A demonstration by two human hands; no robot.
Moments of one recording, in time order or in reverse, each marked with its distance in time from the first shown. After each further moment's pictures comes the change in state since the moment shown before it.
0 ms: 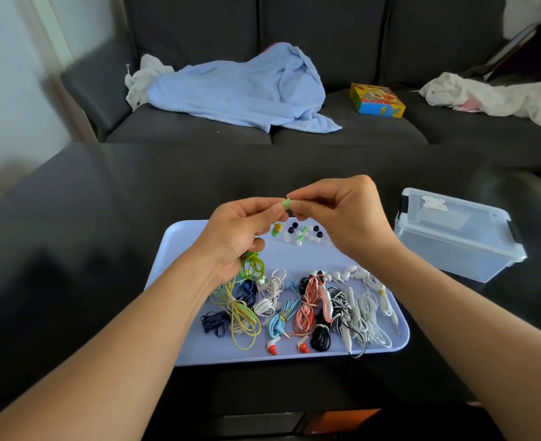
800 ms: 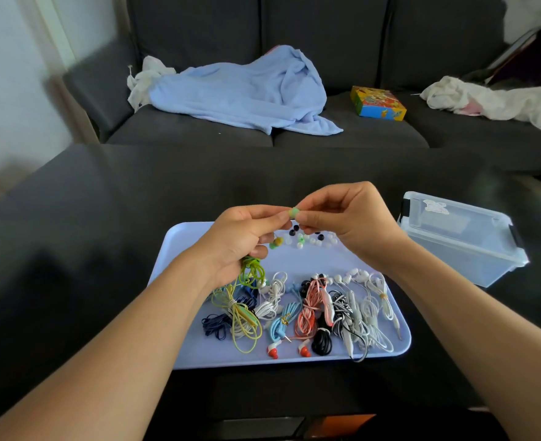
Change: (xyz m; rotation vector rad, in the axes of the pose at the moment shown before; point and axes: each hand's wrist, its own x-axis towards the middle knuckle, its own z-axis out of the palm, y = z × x) left_hand 0.001 0.004 0.000 0.025 -0.072 -0.109; right_hand -0.001 -0.003 -0.011 0.260 -0.126 0.274
